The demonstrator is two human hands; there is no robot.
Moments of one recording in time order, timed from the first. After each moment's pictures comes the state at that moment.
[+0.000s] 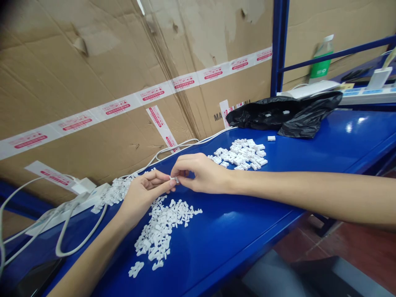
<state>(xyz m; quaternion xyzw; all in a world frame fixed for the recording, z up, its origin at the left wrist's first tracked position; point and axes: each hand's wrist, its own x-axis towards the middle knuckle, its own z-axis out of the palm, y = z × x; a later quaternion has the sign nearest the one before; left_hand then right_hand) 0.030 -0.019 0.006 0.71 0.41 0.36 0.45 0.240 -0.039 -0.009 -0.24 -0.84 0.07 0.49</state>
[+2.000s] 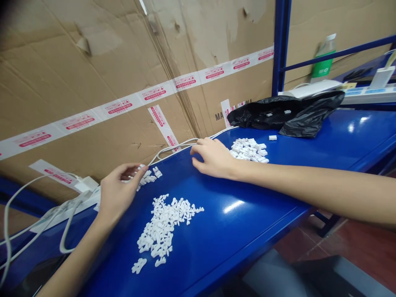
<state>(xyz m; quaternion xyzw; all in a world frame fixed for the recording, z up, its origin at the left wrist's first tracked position) -0.020 0.011 0.012 0.74 0.51 0.43 0.02 0.264 -0.021 -0.008 -0.52 -0.78 -0.07 0.34</state>
